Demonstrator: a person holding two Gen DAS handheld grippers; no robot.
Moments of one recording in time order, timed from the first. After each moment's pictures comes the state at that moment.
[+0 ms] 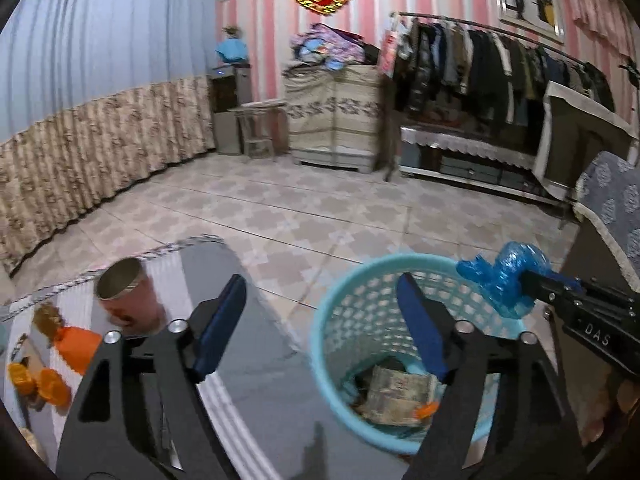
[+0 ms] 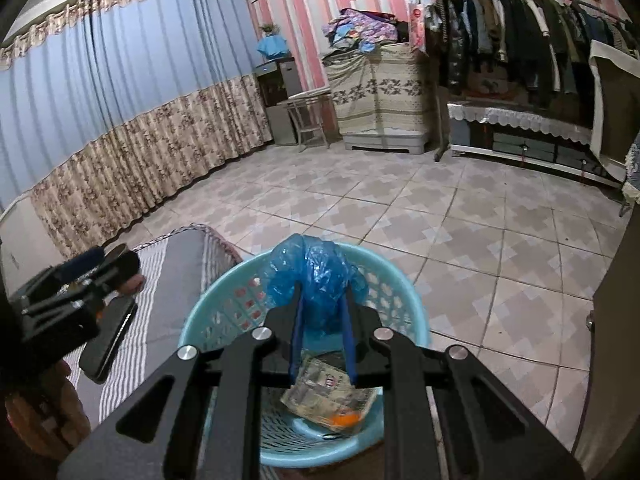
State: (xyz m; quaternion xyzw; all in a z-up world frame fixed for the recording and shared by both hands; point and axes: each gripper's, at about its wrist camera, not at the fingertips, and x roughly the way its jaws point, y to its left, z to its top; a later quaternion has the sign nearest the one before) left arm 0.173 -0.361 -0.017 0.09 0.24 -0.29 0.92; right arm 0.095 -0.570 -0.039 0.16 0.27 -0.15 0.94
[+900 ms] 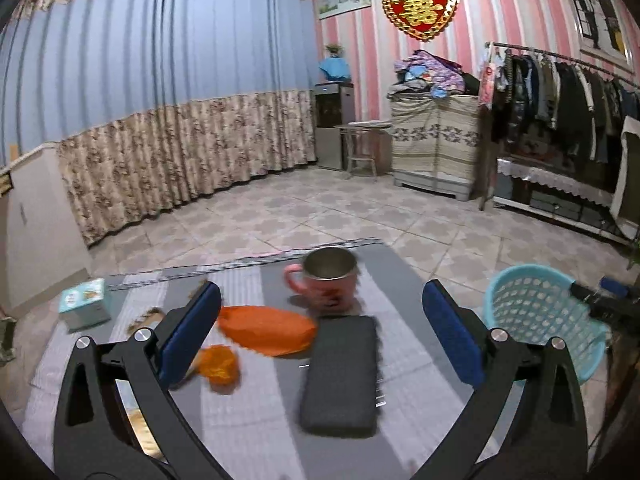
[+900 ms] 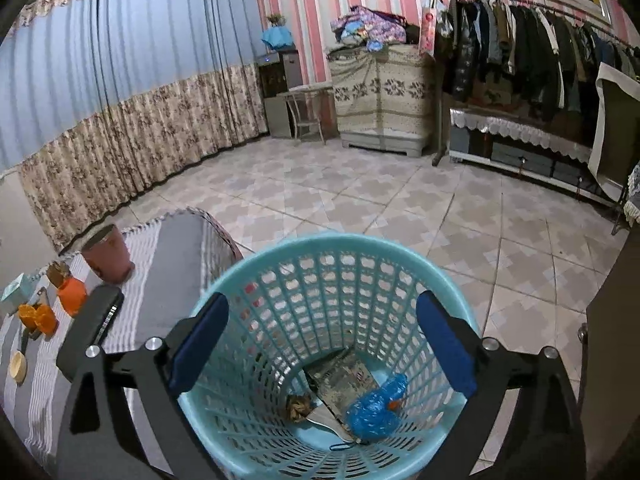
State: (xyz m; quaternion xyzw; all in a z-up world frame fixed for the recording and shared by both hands) left arm 0.180 -0.189 0.020 0.07 0.21 -0.12 0.97; right arm 0.127 -0.533 -0.050 0.12 0.27 -0.18 0.94
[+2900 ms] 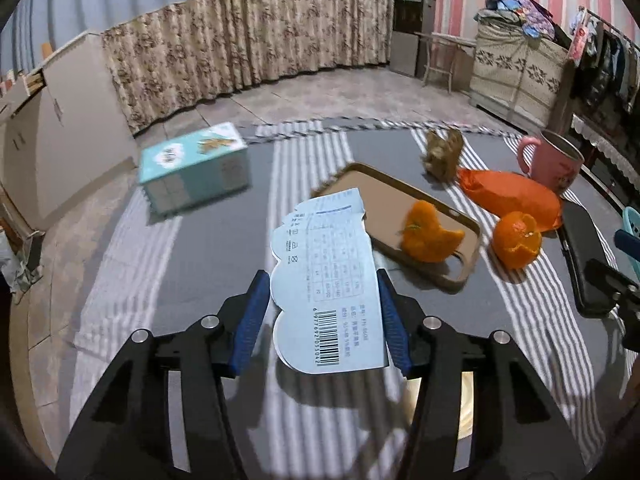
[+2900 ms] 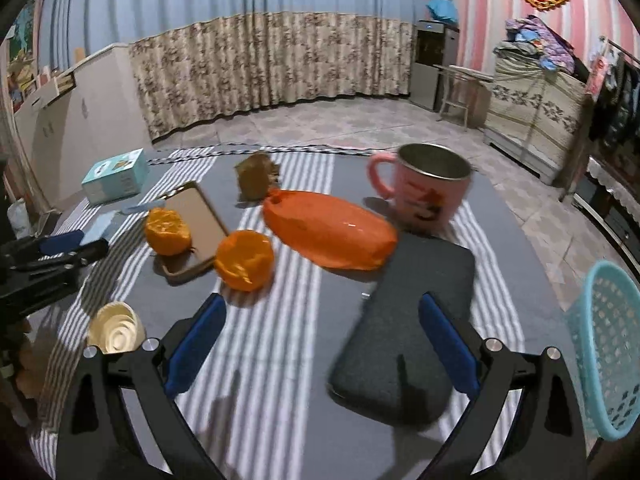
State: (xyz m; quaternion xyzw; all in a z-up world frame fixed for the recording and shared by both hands) left arm 0.269 0.057 -0.076 0.03 0.39 -0.03 0.92; right arm 0.233 -0.196 -0.069 0.00 0.37 0.03 0.93
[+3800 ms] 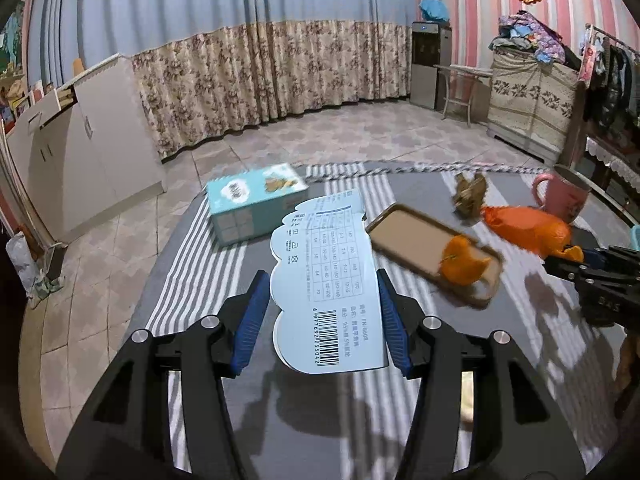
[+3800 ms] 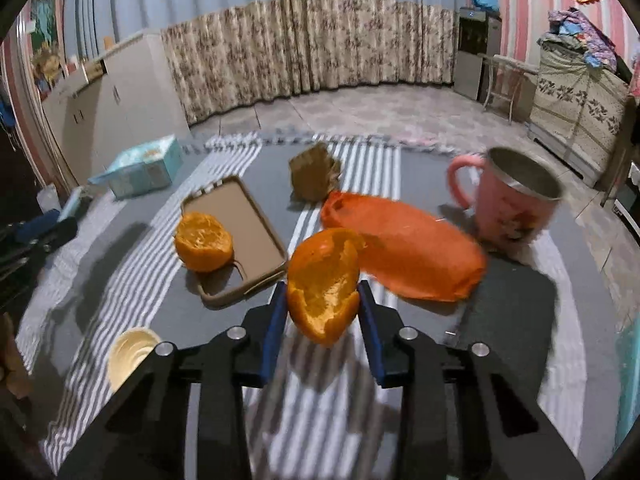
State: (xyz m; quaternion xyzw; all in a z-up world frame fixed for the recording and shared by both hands) left arm 0.250 0.085 -0.044 0.04 0.33 0.00 0.94; right arm 0.260 -0.176 -0.071 0.01 0.38 0.11 0.92
